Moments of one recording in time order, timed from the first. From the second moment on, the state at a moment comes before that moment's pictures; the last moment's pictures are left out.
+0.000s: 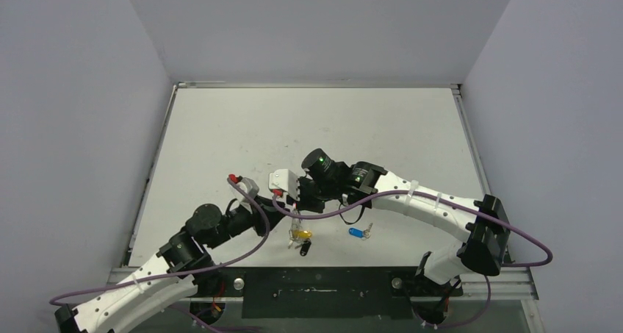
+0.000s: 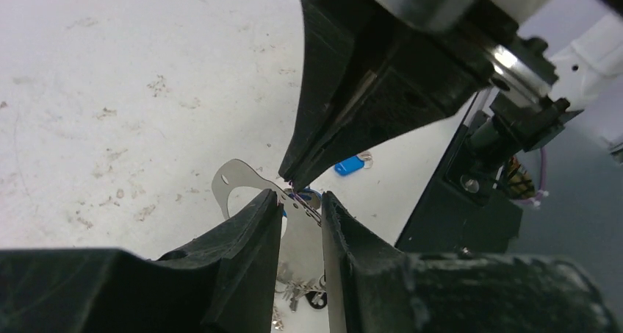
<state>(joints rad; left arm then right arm) -0.88 0.40 0.33 0.00 0.12 -0.27 1.05 1.48 1.26 -0.62 -0.31 -0.47</state>
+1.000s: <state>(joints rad) -0.88 0.67 0.55 -0.22 0.04 -0.54 1.05 1.48 1.25 -0.59 -0.28 -0.44</state>
